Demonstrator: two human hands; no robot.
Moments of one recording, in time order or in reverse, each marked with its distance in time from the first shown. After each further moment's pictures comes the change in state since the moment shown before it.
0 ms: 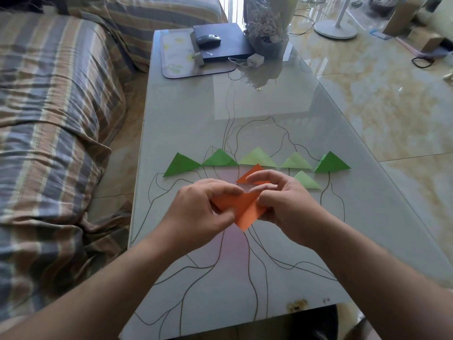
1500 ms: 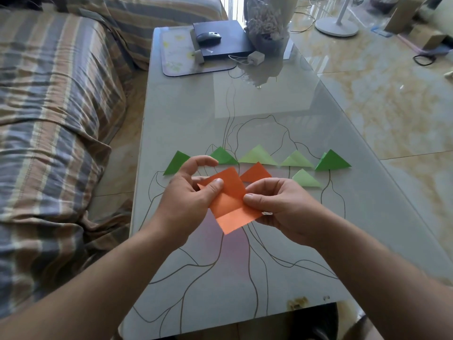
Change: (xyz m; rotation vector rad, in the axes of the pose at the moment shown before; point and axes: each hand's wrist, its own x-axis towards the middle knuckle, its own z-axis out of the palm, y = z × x) left_hand 0.009 0.005 -0.002 -0.615 0.168 -0.379; right_hand -0.006 -0.003 0.002 -0.012 -0.061 0.093
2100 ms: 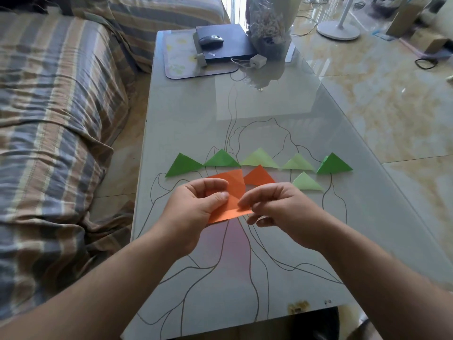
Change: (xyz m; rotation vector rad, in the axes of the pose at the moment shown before) left_hand -0.005 -0.002 0.007 -0.239 0.023 -0.282; right_hand -0.004 -0.004 -0.004 -0.275 -0.117 -0.124
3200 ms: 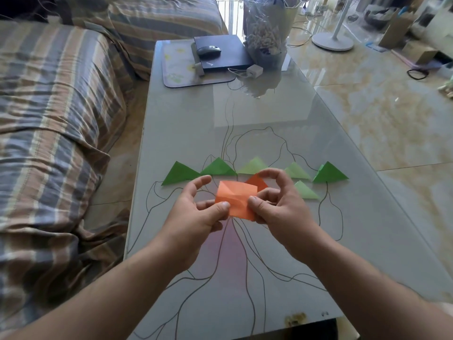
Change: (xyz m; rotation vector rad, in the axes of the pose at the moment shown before) left_hand 0.001 -0.006 0.002 0.046 -0.034 0.052; right_hand 0.009 0.016 0.007 0.105 0.312 -0.194
